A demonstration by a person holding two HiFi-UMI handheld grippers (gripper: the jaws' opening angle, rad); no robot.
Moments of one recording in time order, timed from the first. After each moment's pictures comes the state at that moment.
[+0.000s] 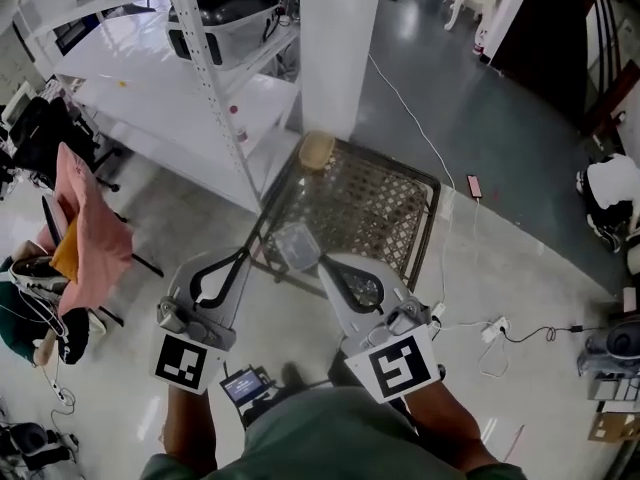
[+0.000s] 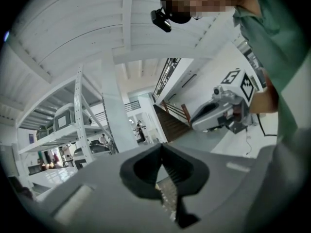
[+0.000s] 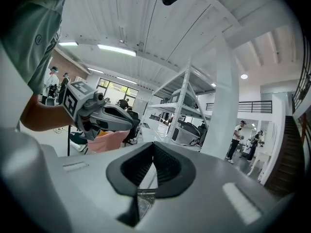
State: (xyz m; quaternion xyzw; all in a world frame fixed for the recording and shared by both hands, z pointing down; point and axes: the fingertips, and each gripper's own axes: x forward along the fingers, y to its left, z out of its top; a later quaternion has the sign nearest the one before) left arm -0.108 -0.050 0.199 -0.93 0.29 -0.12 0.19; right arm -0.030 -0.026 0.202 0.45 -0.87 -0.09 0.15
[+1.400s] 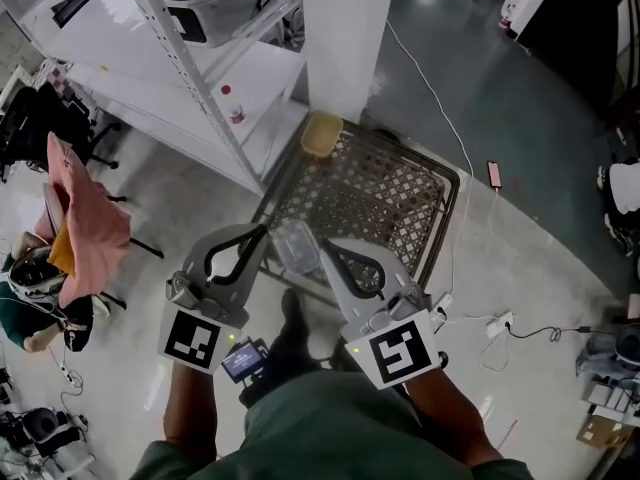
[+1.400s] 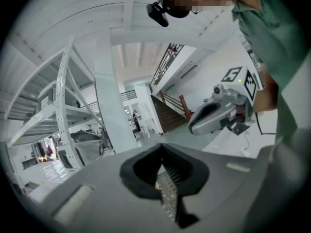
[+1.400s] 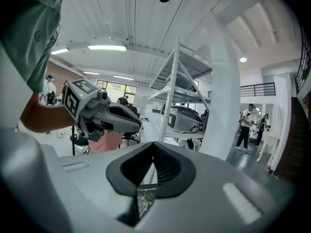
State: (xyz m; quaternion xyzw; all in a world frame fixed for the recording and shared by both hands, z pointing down) left arm -0.031 -0.195 0.262 -0.93 0.27 -0.17 0.16; right arm 0.023 -0.167 0.273 0.43 -0.89 -0.03 0.16
